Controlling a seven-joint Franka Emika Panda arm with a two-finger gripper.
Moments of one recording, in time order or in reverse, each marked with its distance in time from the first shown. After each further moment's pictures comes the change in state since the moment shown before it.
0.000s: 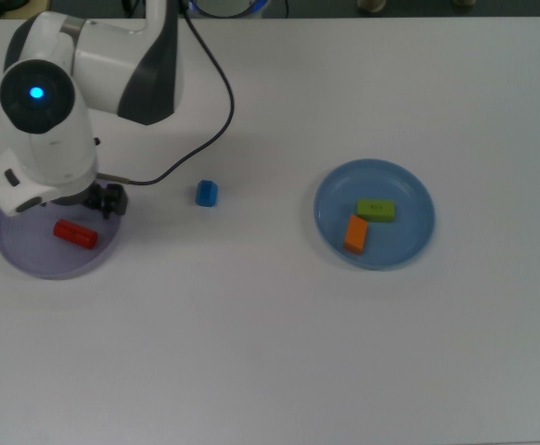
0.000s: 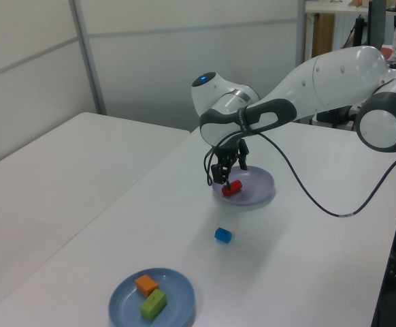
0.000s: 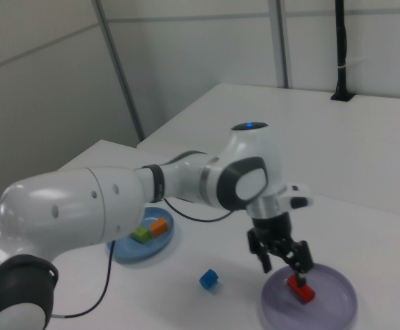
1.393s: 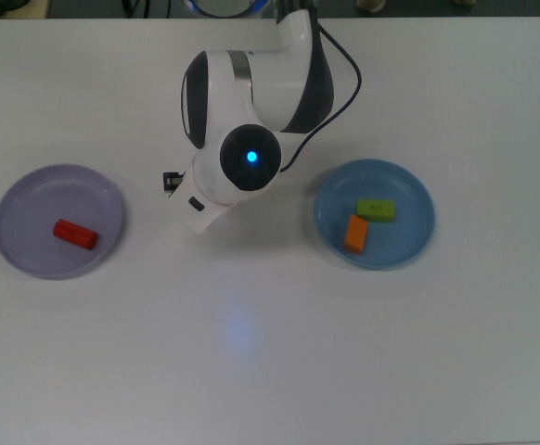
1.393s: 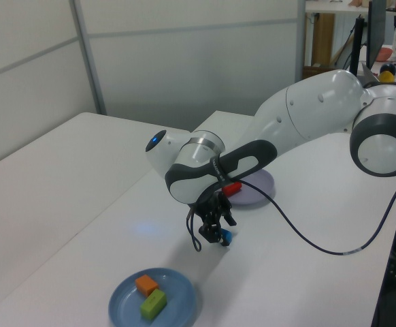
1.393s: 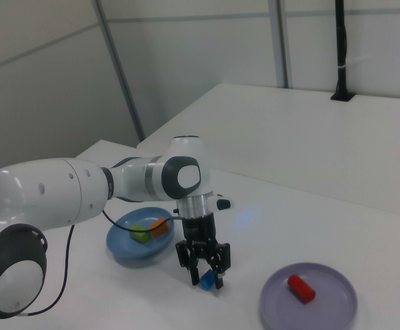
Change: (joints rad) arm 0.274 0.032 0.004 -0.073 0.003 -0.203 0.000
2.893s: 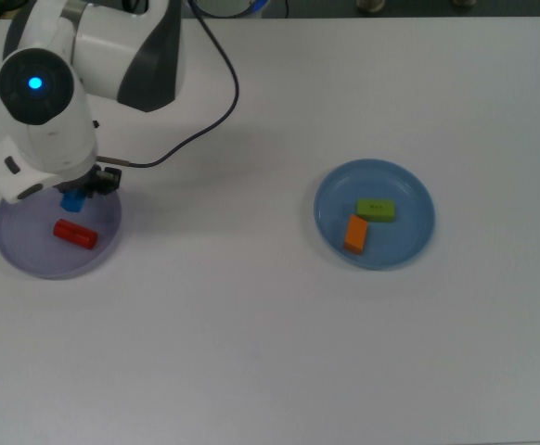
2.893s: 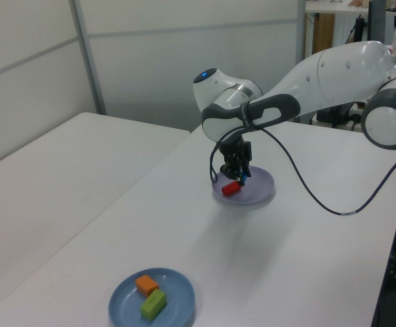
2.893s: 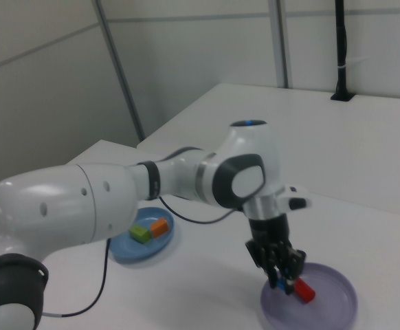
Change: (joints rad) arm -0.278 -0.062 -0.028 0.045 -0.002 0.157 -0.052
